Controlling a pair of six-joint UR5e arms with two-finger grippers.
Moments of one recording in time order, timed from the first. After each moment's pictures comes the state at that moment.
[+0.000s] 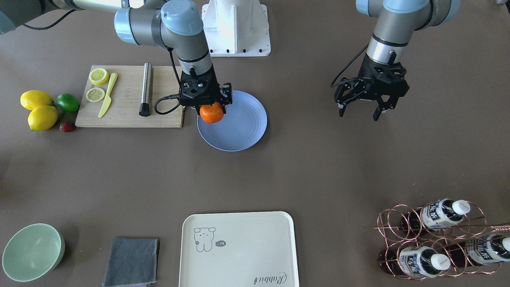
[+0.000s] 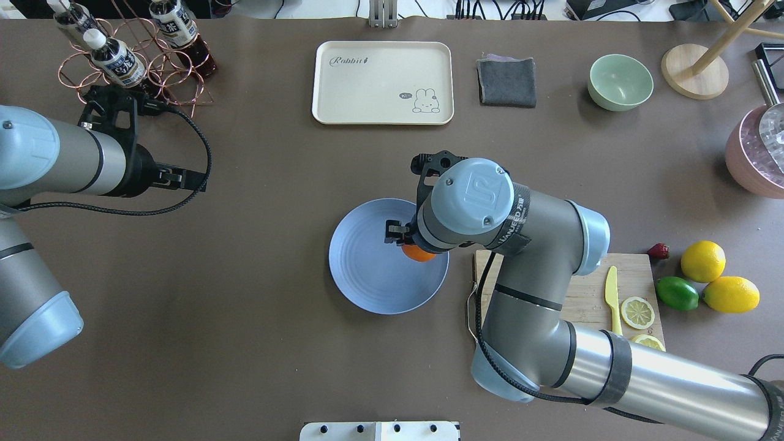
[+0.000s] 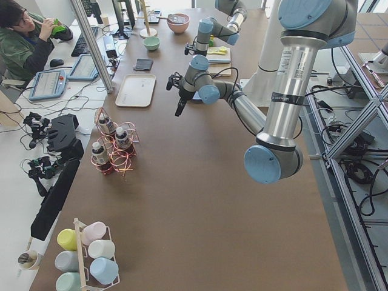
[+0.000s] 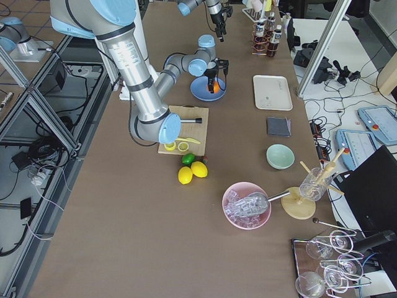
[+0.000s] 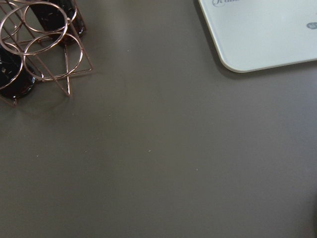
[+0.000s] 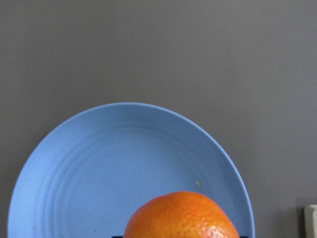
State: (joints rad) left arm -0.77 -1.76 -2.03 -1.79 -1.81 -0.89; right arm 0.44 -0.94 1.75 -1.50 1.74 1.32
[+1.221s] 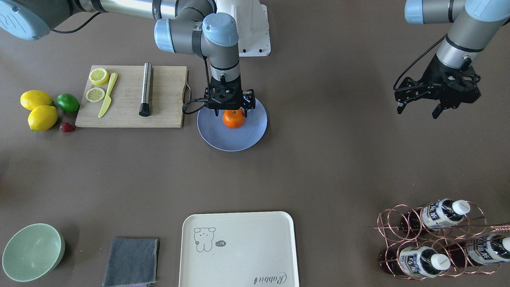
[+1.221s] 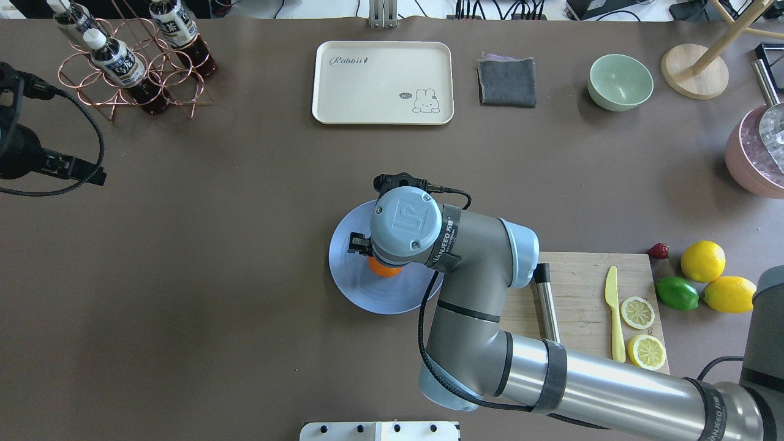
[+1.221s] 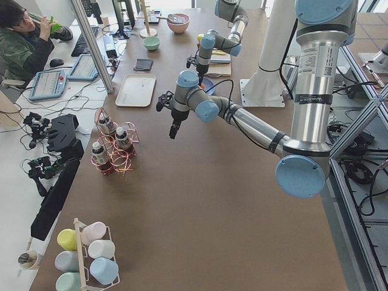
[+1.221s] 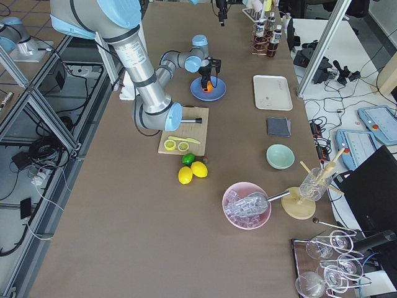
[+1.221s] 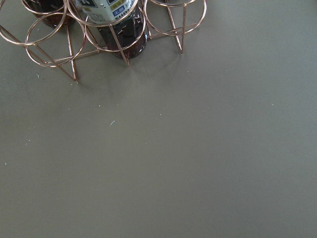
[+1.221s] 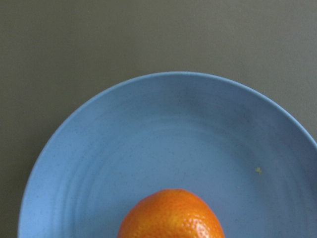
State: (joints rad) left arm -0.98 -1.61 -2.01 -1.80 -2.02 -0.64; right arm 0.40 -0.83 1.61 -1.51 1.70 1.42
